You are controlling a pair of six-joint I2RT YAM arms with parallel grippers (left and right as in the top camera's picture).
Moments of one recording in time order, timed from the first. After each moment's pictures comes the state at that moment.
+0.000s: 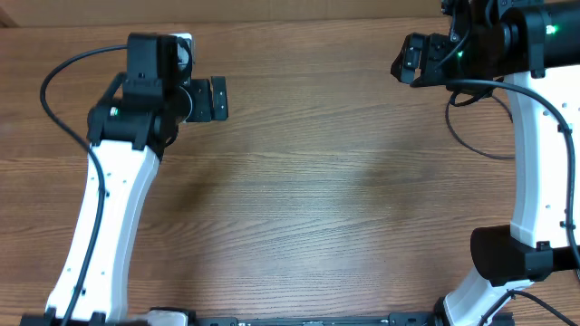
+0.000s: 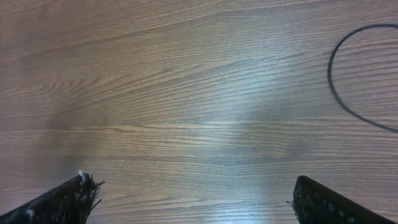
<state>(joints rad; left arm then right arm) -0.12 1.48 1.50 -0.84 0.01 -0.11 0.11 1.88 2.38 -1.64 -0.18 0.25</state>
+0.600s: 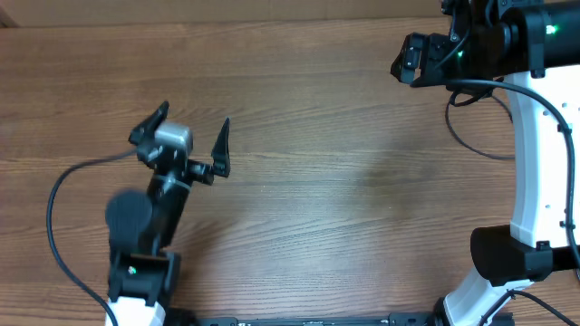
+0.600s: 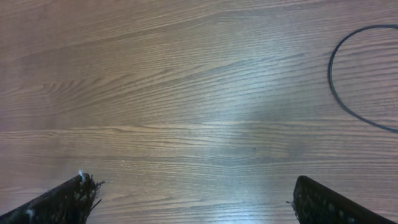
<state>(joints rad) -0.12 0.78 0.52 0.35 0.16 0.03 0.11 1.88 2.38 -1.64 -0.18 0.25</state>
